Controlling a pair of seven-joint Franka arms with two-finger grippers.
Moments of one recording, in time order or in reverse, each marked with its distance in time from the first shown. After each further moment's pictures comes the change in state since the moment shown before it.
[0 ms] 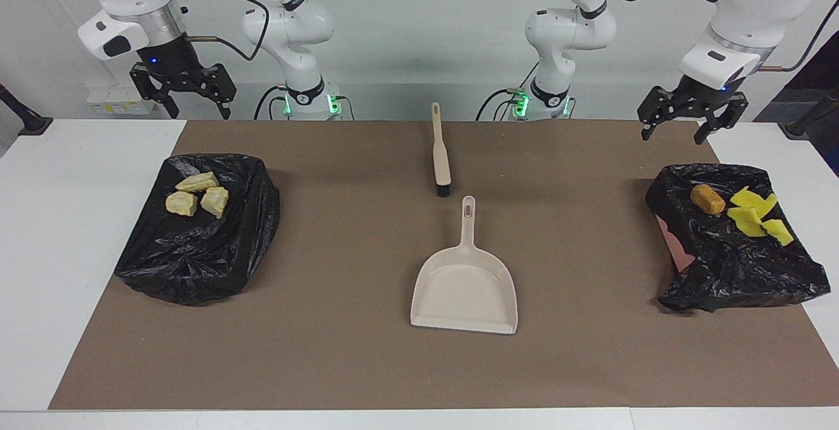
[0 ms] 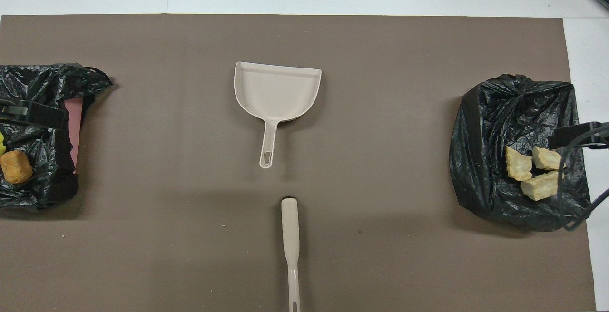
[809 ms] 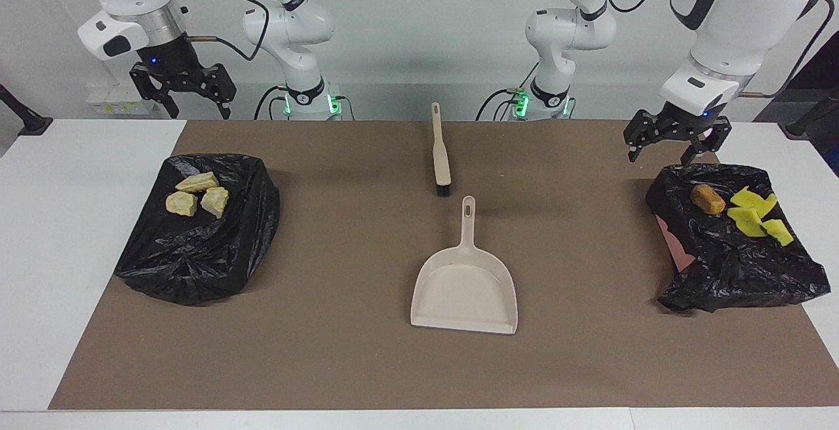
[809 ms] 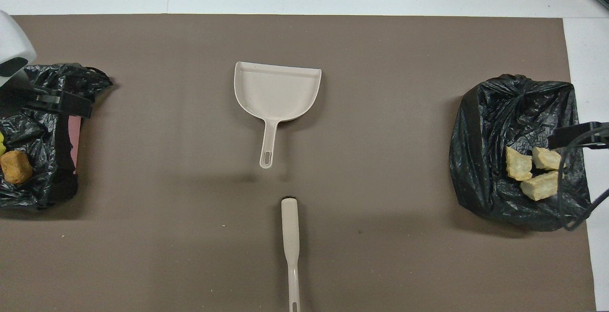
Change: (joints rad) left arm -0.020 0.039 -0.020 -0.031 0.001 0.092 -0.007; right arm 0.000 0.000 0.000 0.000 0.000 0.000 0.000
